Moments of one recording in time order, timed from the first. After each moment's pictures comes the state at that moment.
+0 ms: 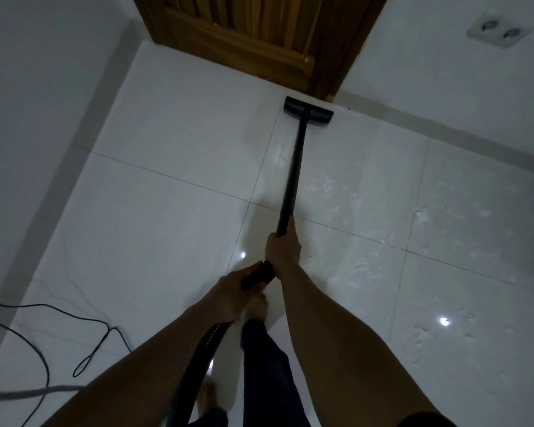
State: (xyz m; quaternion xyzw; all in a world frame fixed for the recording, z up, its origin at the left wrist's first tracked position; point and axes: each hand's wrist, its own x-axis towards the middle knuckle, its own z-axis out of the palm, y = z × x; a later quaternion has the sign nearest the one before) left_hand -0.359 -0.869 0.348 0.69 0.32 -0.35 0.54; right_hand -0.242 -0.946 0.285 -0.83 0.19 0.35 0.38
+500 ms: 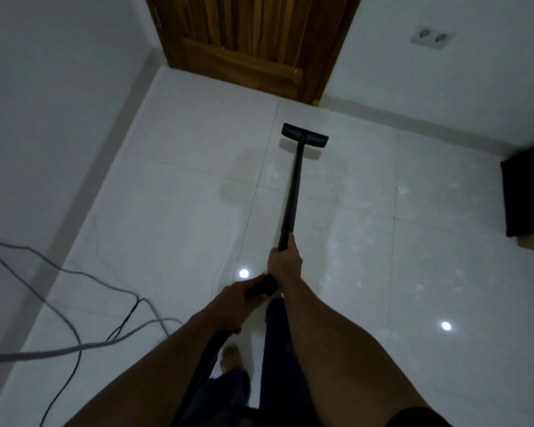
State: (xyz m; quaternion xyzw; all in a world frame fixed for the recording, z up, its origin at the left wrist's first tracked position) left_hand -0.619 -0.913 0.418 0.75 0.22 -0.32 0.52; right_hand -0.507 -1.004 0.357 -0.84 0.18 0.30 0.42
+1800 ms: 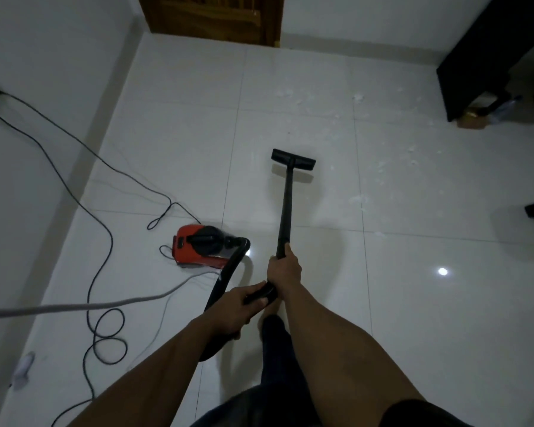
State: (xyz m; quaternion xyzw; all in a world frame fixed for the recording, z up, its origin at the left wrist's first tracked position) left_hand -1.241 -1.181 0.453 0.74 0.19 -0.34 0.54; right_hand -1.135 -1.293 0.401 -0.82 0.21 0.31 0.42
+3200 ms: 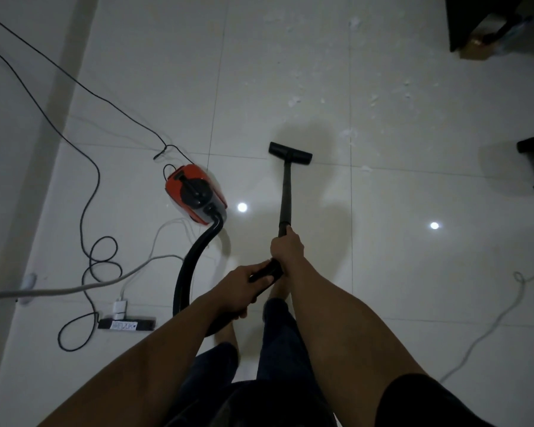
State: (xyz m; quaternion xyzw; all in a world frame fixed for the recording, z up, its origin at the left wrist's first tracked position) left_hand -1.411 -1.314 0.430 0.72 0.20 -0.36 0.56; right_hand -1.303 -1.423 0.363 -0.81 0.25 0.37 0.38
